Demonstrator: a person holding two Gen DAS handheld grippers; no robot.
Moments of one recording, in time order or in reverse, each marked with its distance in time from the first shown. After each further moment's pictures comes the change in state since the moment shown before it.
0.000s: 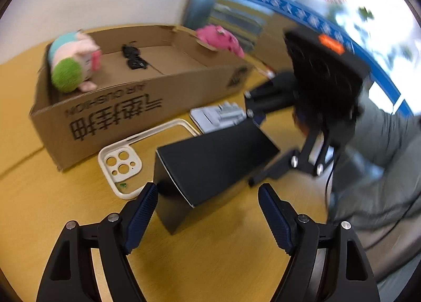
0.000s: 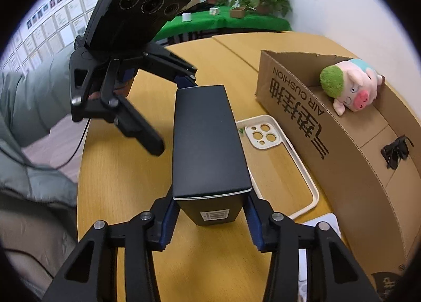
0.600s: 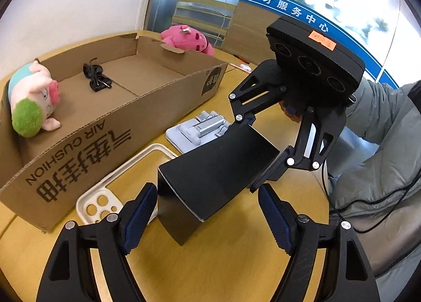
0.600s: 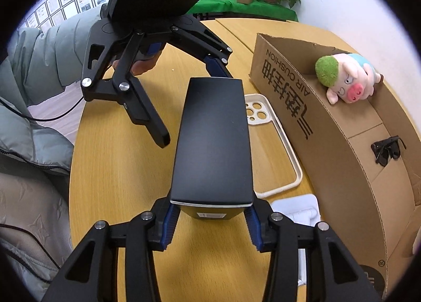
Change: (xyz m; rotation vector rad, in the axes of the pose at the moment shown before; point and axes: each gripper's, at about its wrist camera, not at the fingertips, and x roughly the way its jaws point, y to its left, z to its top) left arm 0.025 0.002 0.032 0.108 0.006 -0.126; right arm -0.015 -0.012 -0.021 -0.034 0.075 -0.025
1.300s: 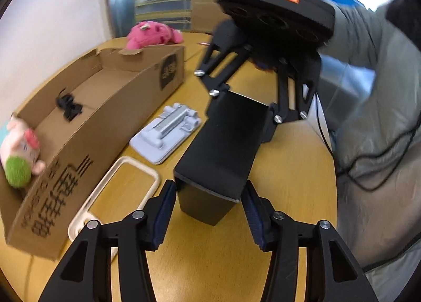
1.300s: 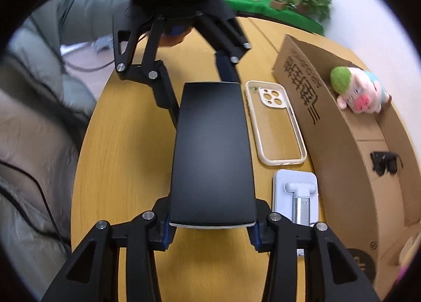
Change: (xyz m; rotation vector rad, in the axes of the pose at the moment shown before) left arm 0.030 -0.071 0.009 0.311 0.127 0.078; right arm -0.023 0.024 -0.038 -0.261 0.040 0.030
